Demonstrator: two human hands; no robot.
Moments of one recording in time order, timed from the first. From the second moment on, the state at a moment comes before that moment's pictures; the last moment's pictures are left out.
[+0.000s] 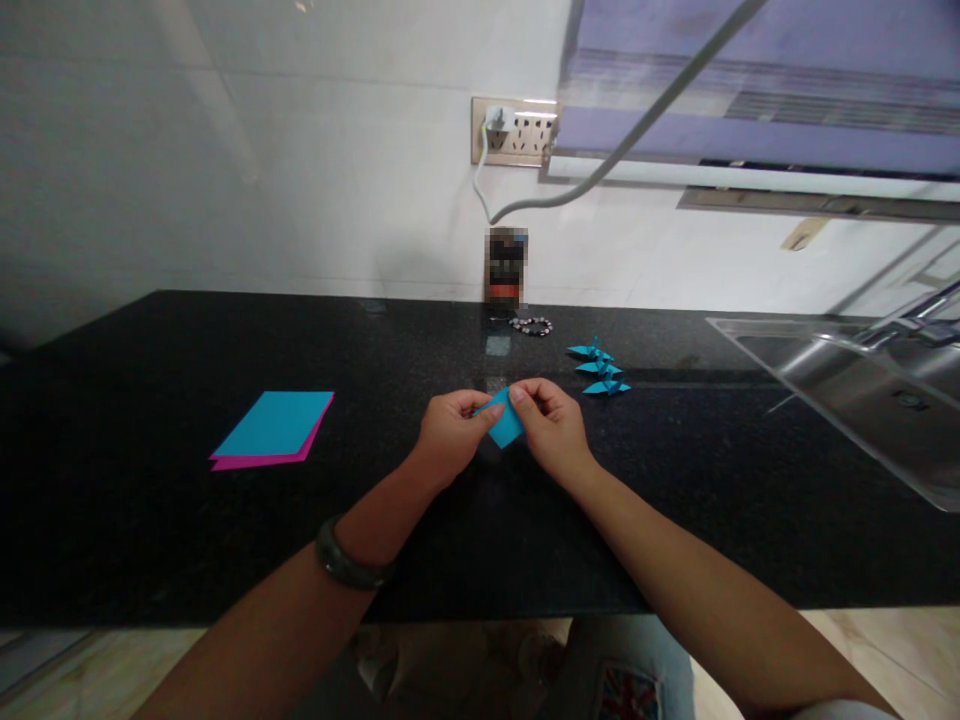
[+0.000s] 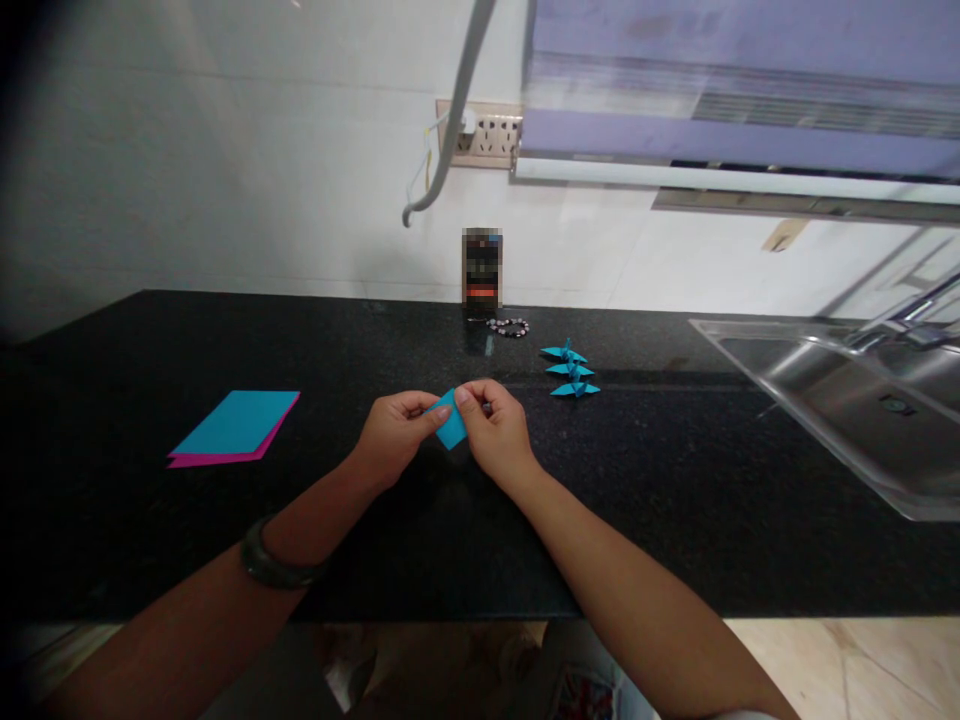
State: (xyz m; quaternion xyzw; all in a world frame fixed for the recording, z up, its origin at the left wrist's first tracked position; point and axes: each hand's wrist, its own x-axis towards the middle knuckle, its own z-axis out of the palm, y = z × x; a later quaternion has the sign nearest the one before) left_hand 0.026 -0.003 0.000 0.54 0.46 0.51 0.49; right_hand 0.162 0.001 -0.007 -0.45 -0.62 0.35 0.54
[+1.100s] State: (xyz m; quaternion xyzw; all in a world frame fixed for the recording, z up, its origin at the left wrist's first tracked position) left_hand 0.027 0.000 0.005 0.39 0.44 0.62 0.51; right_hand 0.158 -0.005 -0.006 -0.44 -0.63 0.33 0.55
